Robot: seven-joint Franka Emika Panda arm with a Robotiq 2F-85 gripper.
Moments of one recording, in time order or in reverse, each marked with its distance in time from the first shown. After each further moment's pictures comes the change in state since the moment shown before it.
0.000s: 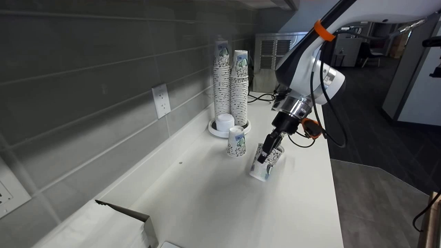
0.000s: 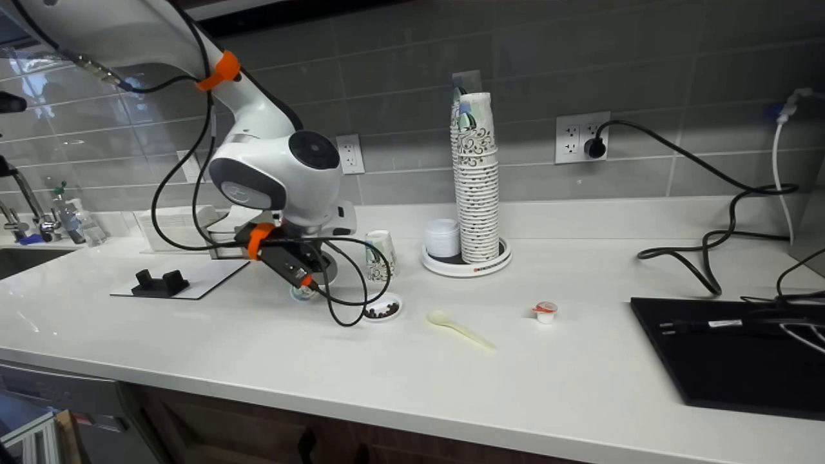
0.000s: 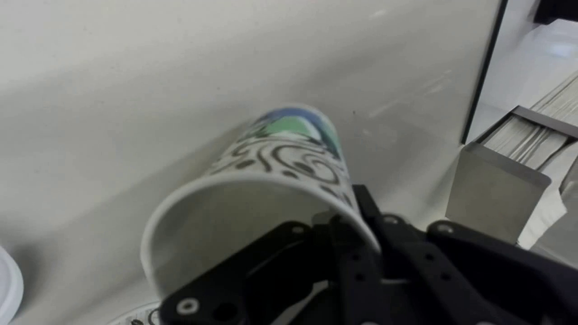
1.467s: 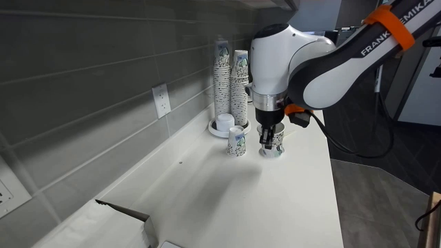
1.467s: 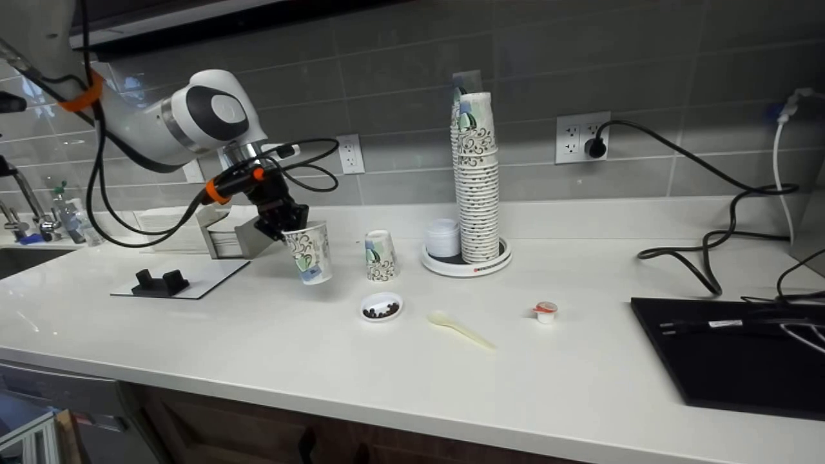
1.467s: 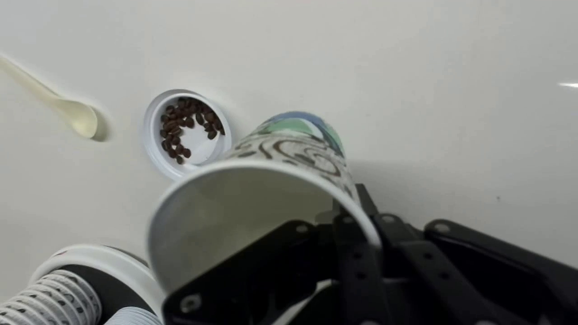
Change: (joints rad) arm 0.181 -0.130 0.090 0.048 -1.517 -0.002 1.278
